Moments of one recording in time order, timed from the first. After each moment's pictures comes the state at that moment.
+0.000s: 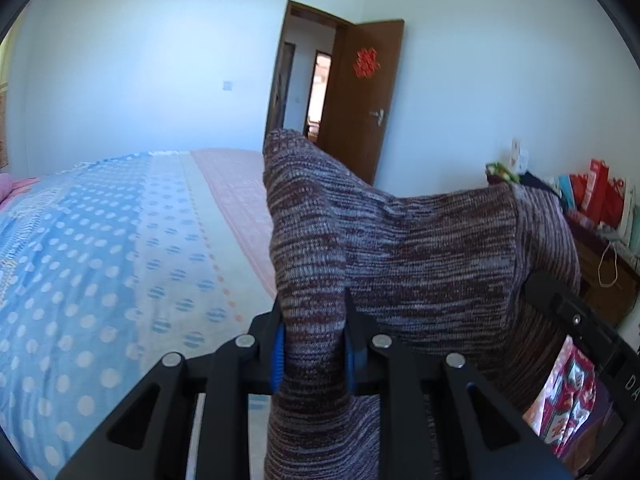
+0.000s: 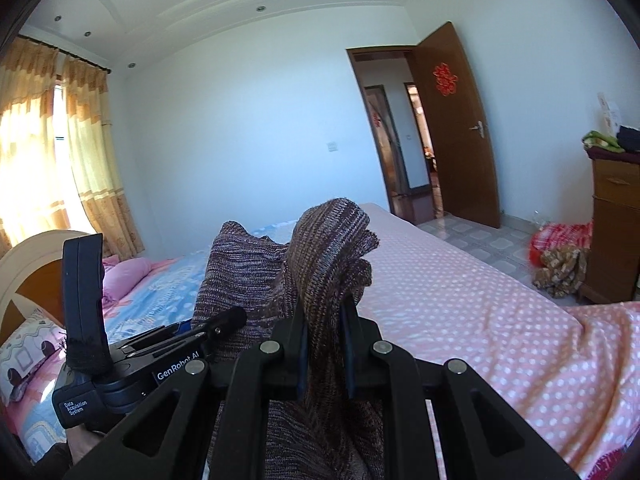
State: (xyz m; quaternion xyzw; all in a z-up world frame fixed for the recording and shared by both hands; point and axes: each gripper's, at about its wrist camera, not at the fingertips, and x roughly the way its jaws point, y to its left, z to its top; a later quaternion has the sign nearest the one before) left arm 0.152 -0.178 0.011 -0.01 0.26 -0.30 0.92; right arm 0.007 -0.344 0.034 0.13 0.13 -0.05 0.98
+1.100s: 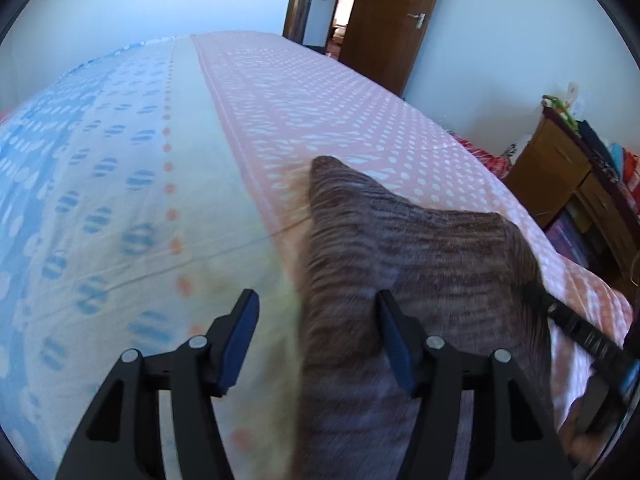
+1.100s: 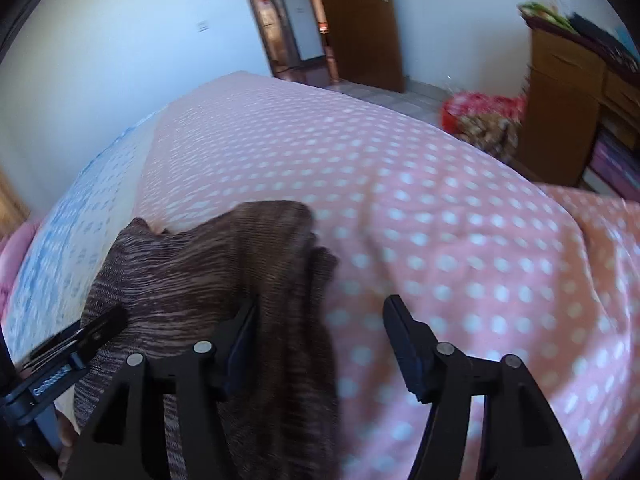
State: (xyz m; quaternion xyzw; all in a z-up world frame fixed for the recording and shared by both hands) left arm 0.246 -0.254 -0.104 0.01 0.44 -0.26 0.86; right arm 0.132 -0.507 -0.119 0.22 0.37 -0.21 0.88
